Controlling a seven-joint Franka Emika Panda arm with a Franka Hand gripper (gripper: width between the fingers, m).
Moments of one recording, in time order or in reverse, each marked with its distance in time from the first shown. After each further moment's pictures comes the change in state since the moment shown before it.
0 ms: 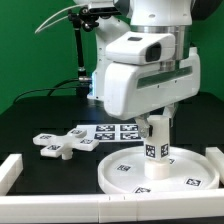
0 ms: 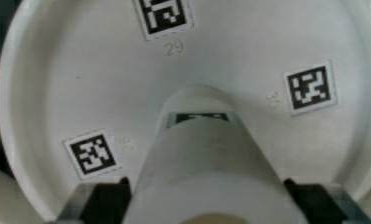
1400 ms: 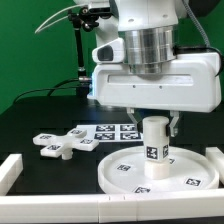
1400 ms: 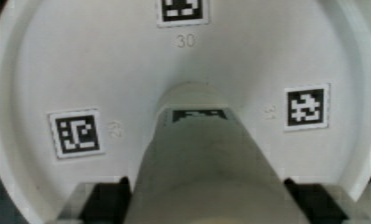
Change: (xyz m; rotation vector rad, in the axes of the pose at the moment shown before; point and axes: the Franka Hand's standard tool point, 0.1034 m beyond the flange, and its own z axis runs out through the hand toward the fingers) arm -0.001 0.001 0.003 0.120 0.017 1.362
